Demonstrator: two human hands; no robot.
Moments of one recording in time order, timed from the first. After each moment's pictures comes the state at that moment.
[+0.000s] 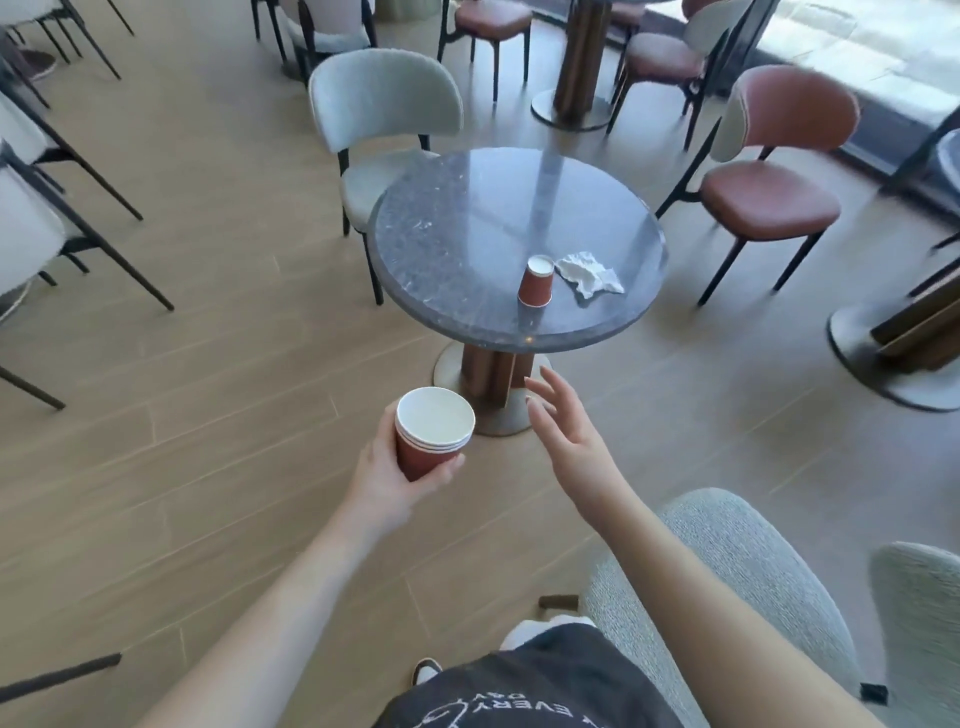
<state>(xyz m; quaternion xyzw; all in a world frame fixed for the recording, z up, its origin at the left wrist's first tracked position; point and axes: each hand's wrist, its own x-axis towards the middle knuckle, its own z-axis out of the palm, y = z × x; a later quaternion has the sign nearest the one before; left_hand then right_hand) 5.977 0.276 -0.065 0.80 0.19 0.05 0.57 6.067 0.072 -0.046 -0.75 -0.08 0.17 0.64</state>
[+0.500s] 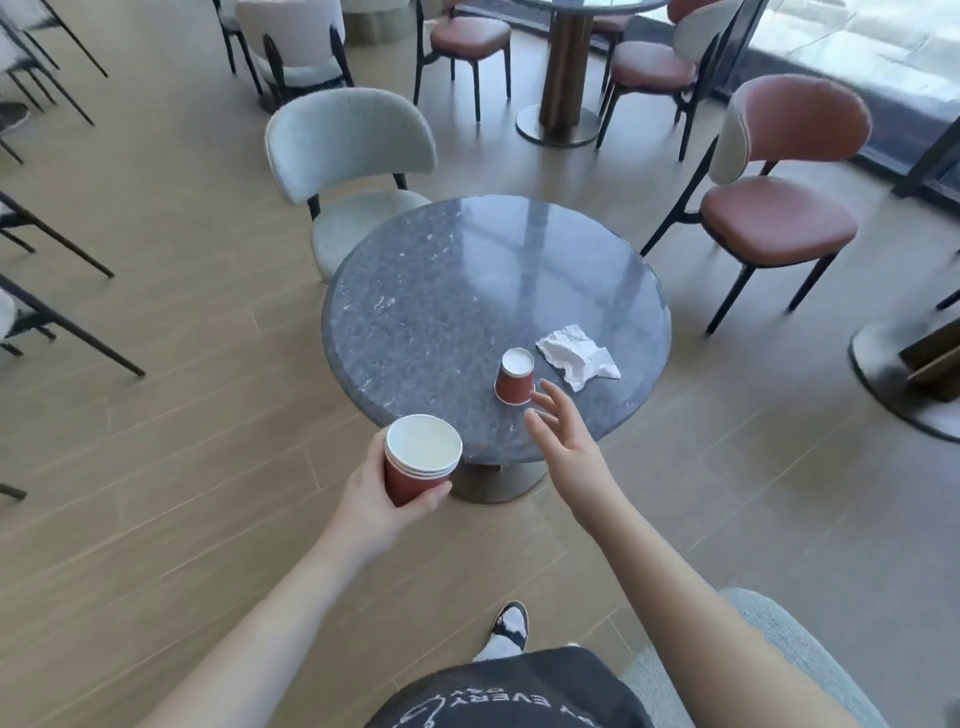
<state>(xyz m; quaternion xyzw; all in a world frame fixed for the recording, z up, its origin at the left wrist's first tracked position) 6.201 0.306 -0.082 0.85 0.19 0.02 0.50 6.304 0.087 -0.076 -0.75 -0.03 0.16 0.65</state>
